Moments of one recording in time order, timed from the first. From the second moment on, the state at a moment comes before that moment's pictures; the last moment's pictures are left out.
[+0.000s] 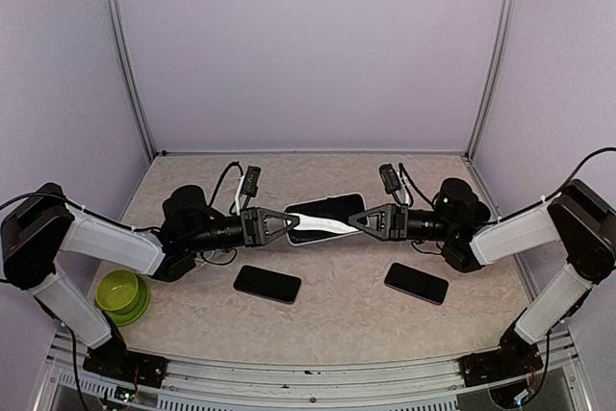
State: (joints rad) left arm -0.78 1.56 0.60 0.99 0.55 -0.84; right arm 0.61 1.58 0.57 1.07 -0.87 0.92
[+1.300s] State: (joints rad) left arm -0.72 1.55 0.70 0.73 0.66 -0.72; right arm 0.59 1.45 0.58 0.73 -0.93 0.71
